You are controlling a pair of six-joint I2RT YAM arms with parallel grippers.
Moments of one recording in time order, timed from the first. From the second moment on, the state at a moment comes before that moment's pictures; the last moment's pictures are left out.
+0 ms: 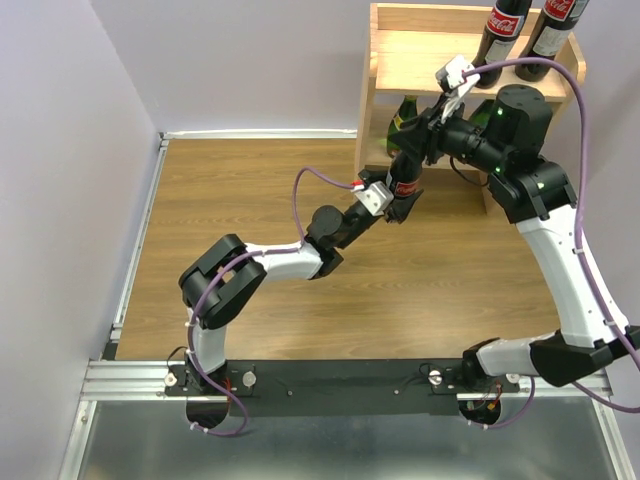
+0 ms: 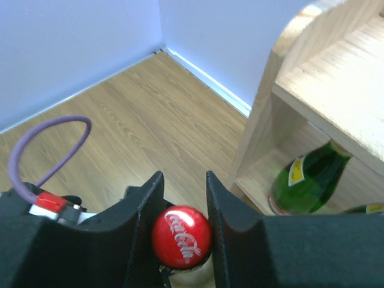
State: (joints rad) left arm -0.90 1.88 1.11 1.27 0.08 0.12; right arm 0.40 1.34 1.76 -0.54 -0.44 -0.11
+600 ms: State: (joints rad) left arm -0.91 1.83 1.11 1.00 0.10 0.13; right arm 0.41 1.25 1.76 -0.40 -0.43 -0.10
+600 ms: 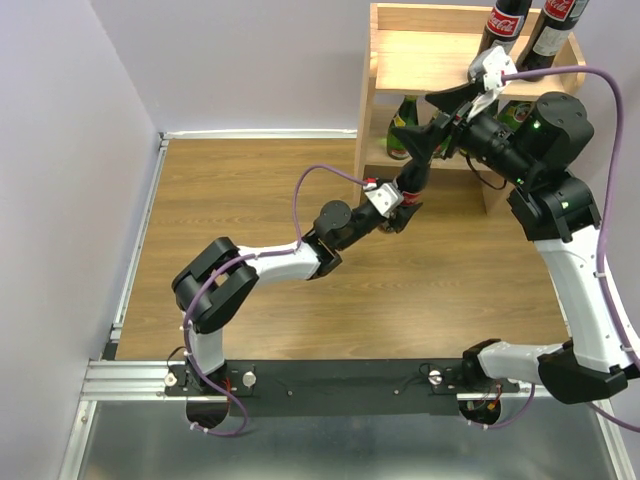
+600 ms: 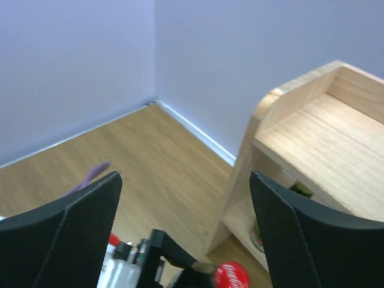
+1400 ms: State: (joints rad) left arm -0.91 1.75 1.37 0.80 0.09 0.12; right arm 0.30 1.00 1.73 -0.40 0.24 -0.27
